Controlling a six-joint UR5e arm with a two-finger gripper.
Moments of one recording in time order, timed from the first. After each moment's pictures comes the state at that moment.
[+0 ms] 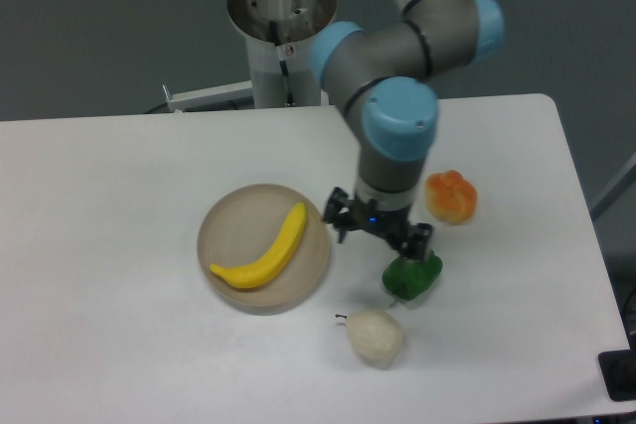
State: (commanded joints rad) arm 2.18 -1.94 -1.68 -0.99 1.49 0.79
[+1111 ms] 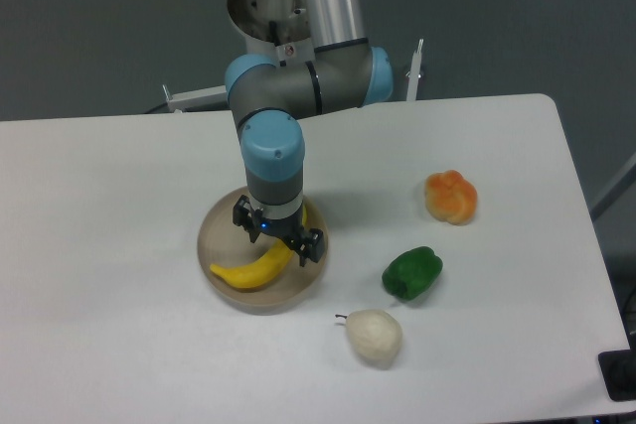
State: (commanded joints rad) arm 2.06 -1.98 -1.88 -0.81 1.56 0.77
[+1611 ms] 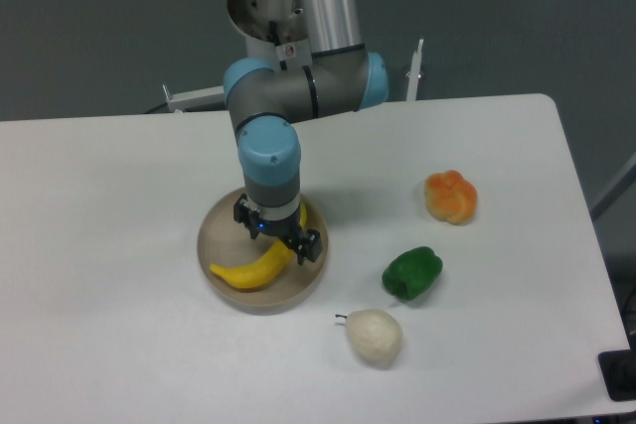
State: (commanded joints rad) arm 2.05 -2.00 -1.89 -0.79 1.56 0.77
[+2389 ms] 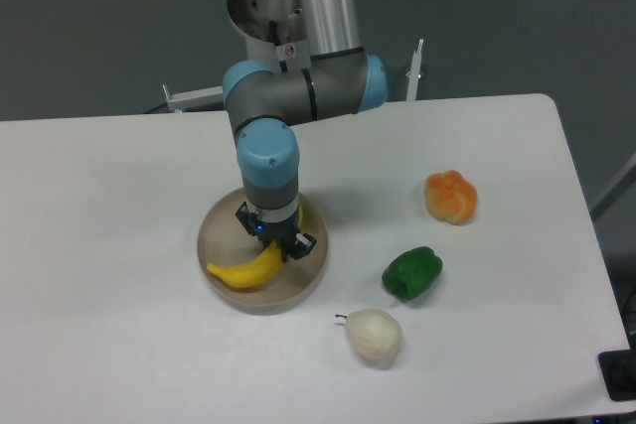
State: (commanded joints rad) arm 2.06 -1.99 -1.88 -0.79 1.56 0.78
